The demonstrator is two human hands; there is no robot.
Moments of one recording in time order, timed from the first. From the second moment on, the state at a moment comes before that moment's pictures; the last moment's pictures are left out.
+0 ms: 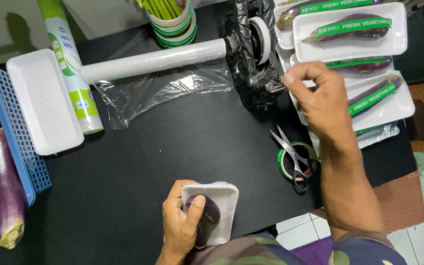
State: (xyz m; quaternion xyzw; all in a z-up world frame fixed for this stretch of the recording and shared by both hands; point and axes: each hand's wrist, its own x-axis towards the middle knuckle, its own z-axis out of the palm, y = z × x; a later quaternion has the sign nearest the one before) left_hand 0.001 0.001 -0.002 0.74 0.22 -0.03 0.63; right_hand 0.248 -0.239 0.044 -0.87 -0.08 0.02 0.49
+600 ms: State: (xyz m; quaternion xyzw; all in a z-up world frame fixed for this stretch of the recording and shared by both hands) left_hand 0.002 -0.005 0.000 0.74 0.20 0.02 0.65; right_hand 0.224 -0.233 -0.008 -0.89 -0.25 -0.26 0.30
